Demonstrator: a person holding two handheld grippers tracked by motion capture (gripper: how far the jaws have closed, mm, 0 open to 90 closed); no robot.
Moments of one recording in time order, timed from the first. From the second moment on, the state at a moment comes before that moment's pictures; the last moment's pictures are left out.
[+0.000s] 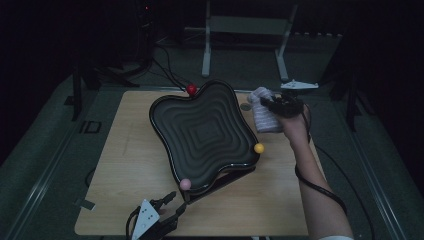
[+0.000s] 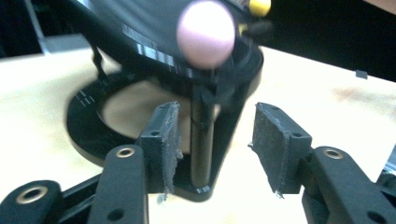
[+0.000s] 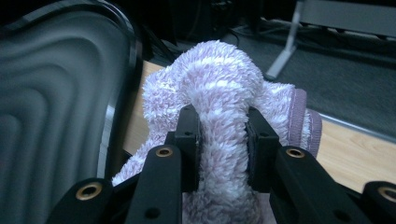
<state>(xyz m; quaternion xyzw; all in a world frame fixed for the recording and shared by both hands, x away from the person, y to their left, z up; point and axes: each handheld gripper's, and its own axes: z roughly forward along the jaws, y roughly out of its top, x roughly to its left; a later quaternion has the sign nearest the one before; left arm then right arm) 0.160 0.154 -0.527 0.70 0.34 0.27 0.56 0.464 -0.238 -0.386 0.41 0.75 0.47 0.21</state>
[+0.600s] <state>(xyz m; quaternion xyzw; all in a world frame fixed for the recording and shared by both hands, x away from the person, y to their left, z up) 0.201 0.141 -0.502 0.71 0.31 0.26 0.58 0.464 -0.176 -0.364 0.36 0.77 0.50 0.19</state>
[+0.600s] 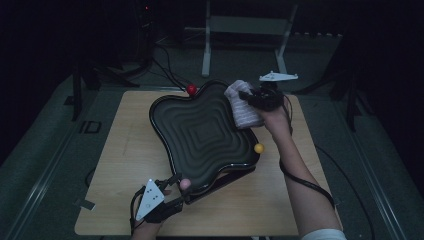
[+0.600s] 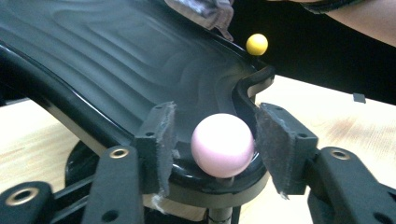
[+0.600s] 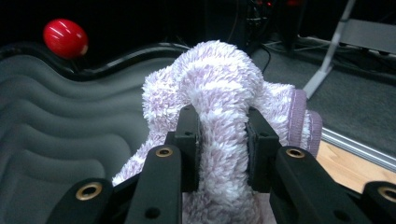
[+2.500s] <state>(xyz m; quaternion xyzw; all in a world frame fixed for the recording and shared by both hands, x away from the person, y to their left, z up) 0.204 0.137 -0.506 0.71 0.30 0.25 0.58 0.451 -0.169 -0.401 0.34 0.80 0.44 0.22</state>
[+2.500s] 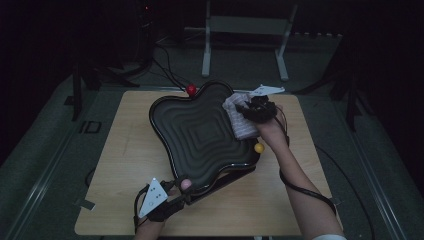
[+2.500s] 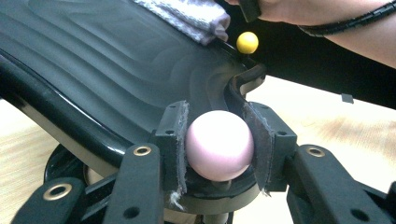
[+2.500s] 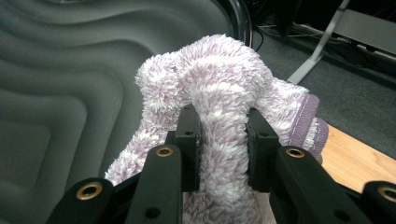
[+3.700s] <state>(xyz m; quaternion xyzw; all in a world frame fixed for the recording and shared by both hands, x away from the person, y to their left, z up) 0.204 0.137 -0.505 0.71 0.30 0.24 0.58 0.405 -0.209 -0.431 0.31 0.83 0.43 0.20</state>
